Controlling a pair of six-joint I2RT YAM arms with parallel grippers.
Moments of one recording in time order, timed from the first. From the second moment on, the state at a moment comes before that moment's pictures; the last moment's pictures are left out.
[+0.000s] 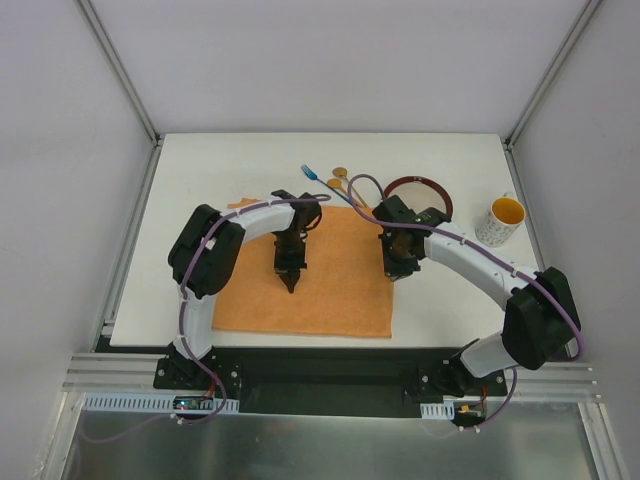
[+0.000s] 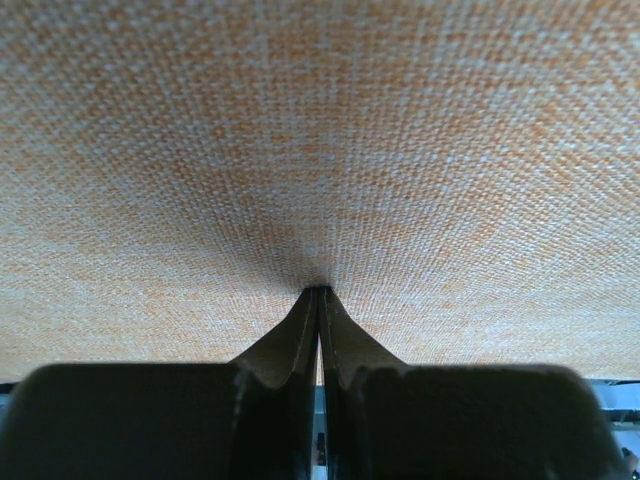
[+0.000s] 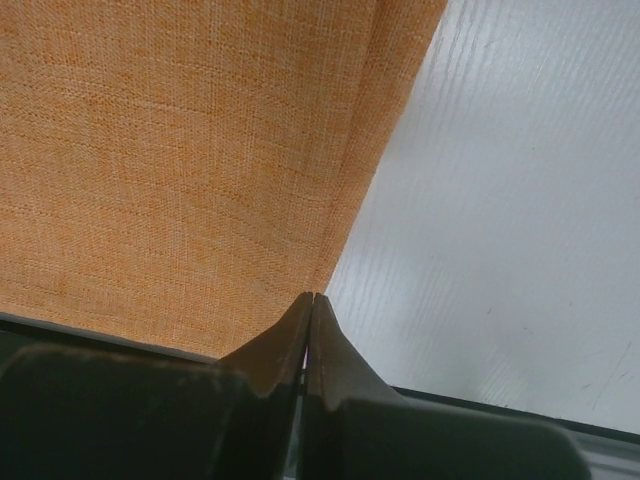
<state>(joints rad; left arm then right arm) -0.61 2.02 1.39 -1.08 0.17 -0.62 0.64 1.47 1.10 -0.95 0.12 0.52</state>
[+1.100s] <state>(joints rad) -0.64 1.70 1.31 -1.02 -0.01 -0.69 0.41 1.59 1.16 -0.85 -0.06 0.49</state>
